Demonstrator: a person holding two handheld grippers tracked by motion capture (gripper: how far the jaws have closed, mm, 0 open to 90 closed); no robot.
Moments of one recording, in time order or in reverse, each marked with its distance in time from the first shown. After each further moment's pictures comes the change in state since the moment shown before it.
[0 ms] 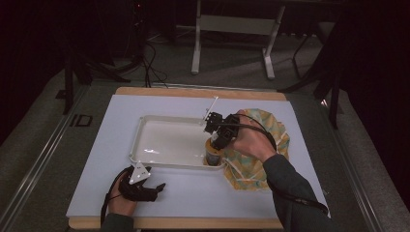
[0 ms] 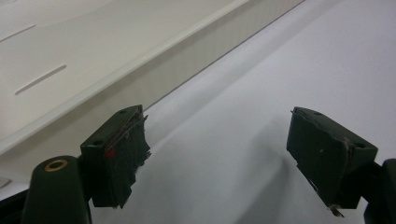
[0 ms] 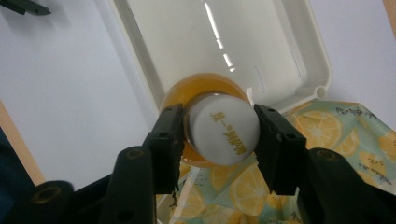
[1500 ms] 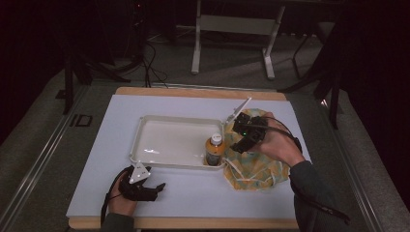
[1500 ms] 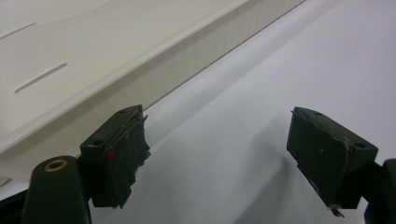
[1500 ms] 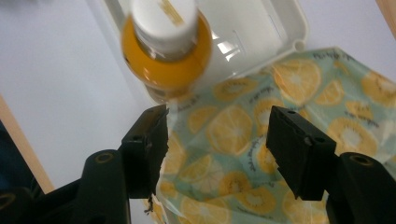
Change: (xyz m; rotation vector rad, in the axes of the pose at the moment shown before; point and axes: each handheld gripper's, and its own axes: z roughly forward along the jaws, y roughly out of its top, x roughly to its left) left arm 0.000 0.000 0.001 0.004 0.000 -0.009; right arm -0.025 -0.064 -0.016 -0.065 0.008 0.090
